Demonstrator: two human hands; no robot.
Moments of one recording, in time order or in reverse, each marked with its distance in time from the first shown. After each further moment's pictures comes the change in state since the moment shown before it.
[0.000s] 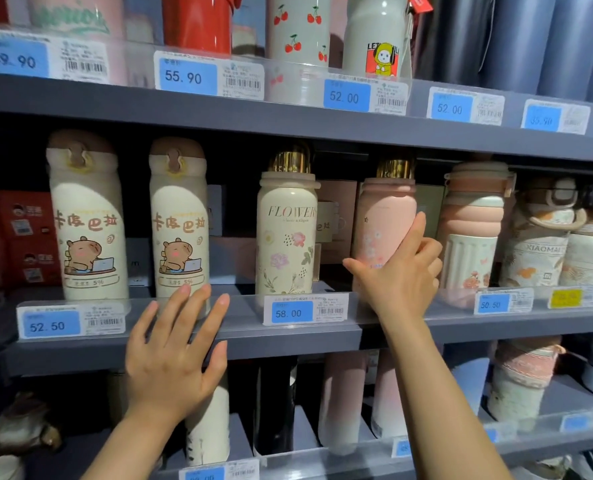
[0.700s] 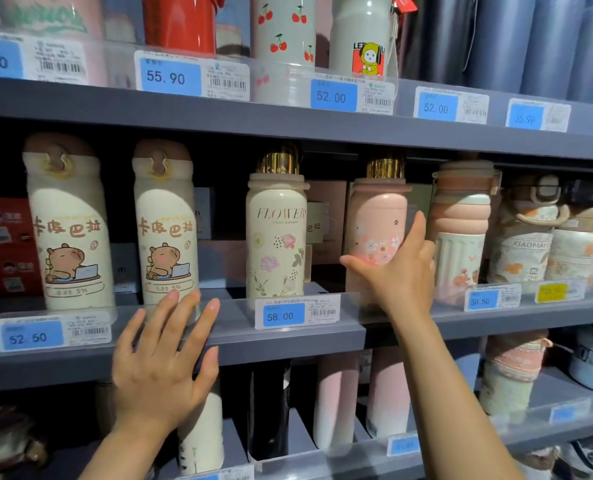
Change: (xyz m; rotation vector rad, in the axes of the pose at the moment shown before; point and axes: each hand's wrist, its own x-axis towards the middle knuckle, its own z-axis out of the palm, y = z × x) left_hand -0.001 0.000 0.000 -0.003 -0.006 0.007; right_hand 0.009 0.011 -0.012 0.133 -0.093 0.028
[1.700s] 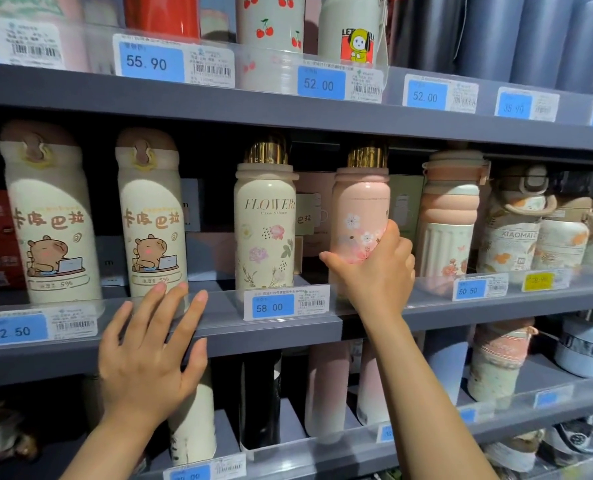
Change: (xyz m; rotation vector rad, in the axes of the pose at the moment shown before) left_hand 0.000 0.000 0.000 -0.004 0.014 0.009; right_hand -0.013 -0.001 0.021 -0.087 0.112 -0.031
